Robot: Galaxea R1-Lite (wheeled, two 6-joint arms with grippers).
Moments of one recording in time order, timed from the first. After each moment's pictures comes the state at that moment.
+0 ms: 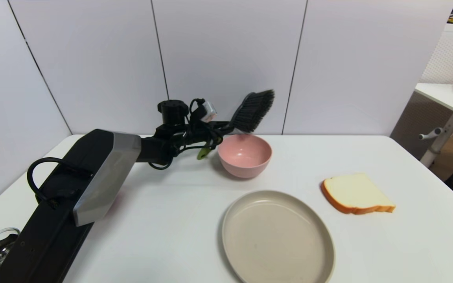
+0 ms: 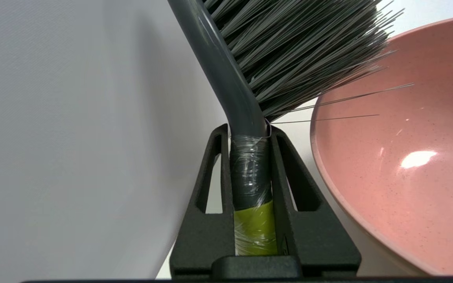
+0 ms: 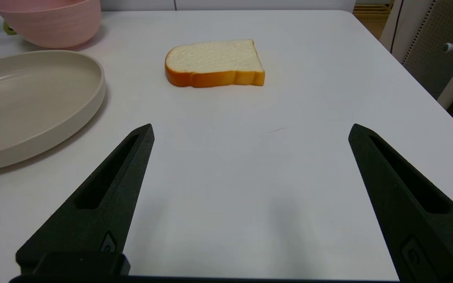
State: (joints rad) left arm -0.36 2.60 -1.98 -0.57 -0.77 0.49; right arm 0.00 0.00 0.00 0.01 0.00 0.00
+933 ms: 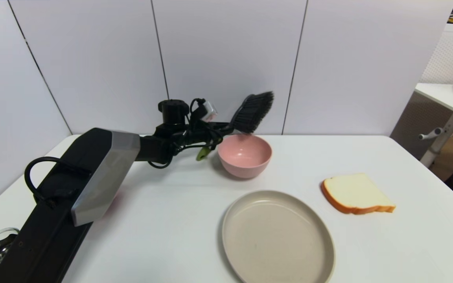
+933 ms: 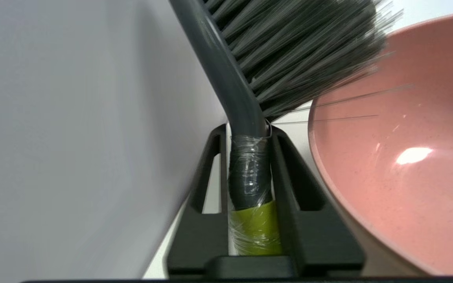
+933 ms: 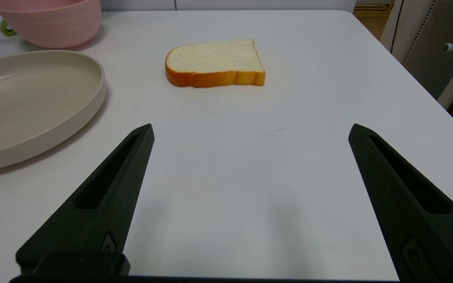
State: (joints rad) left arm -0.36 2.59 -1.98 -0.51 -0.75 0.49; right arm 0.00 0.00 0.00 0.01 0.00 0.00
